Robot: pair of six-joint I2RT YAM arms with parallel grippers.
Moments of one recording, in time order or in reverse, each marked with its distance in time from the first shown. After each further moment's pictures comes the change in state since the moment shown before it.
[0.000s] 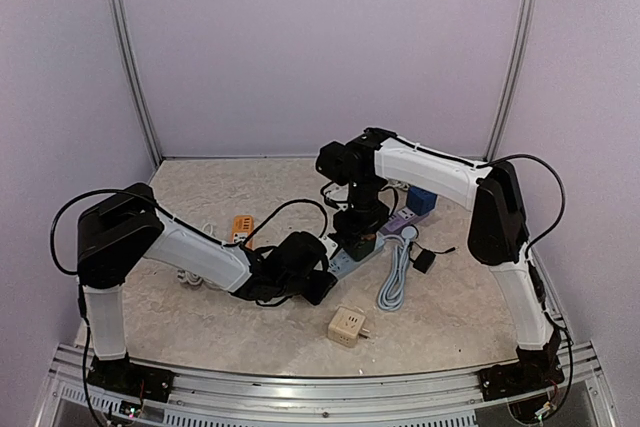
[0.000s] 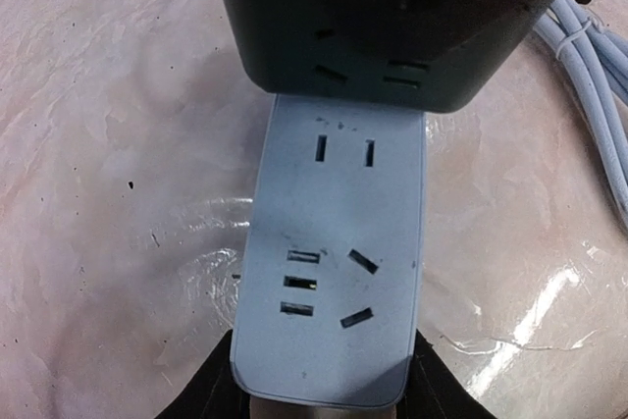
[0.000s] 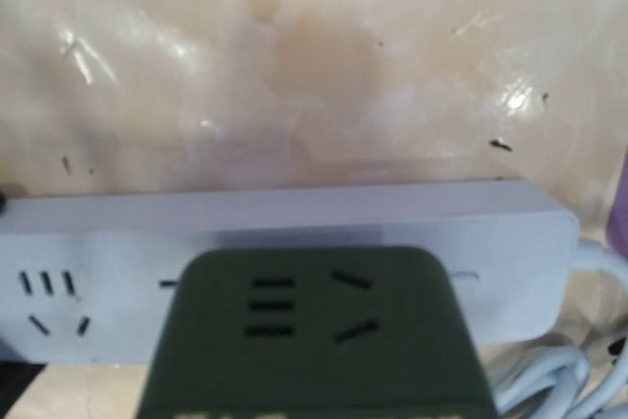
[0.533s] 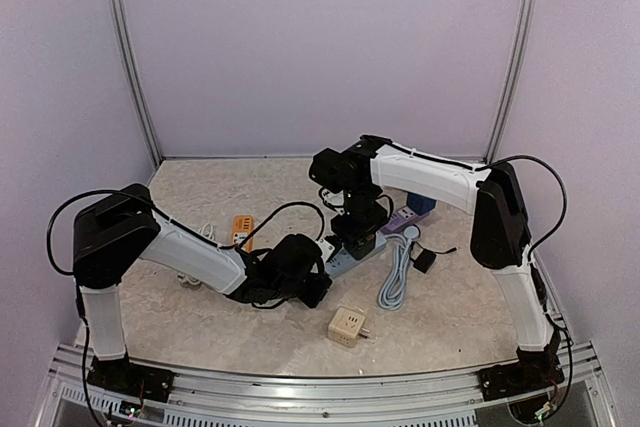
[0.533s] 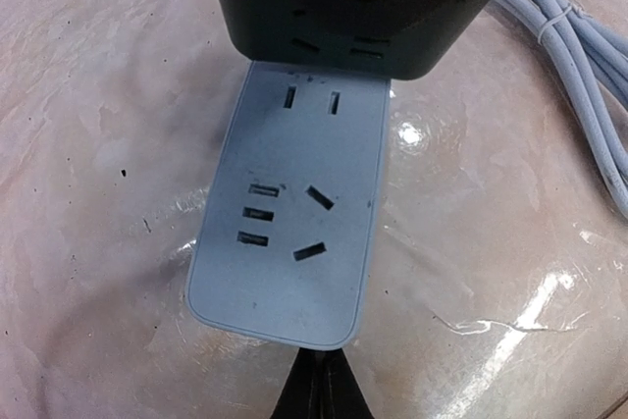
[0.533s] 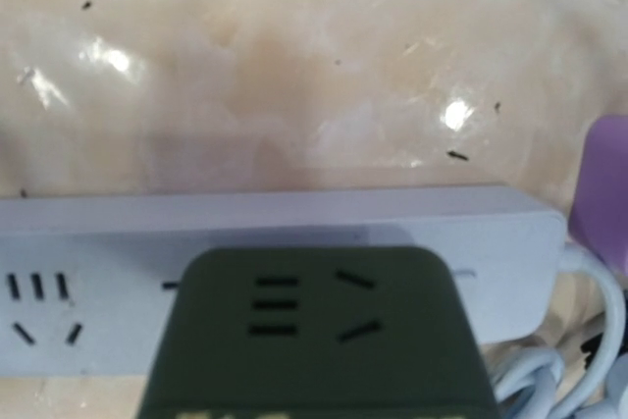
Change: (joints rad) left arm 0.000 -0.024 -0.049 0.024 0.026 -0.013; right arm 0.035 -0.025 -0.067 0.062 0.129 0.037
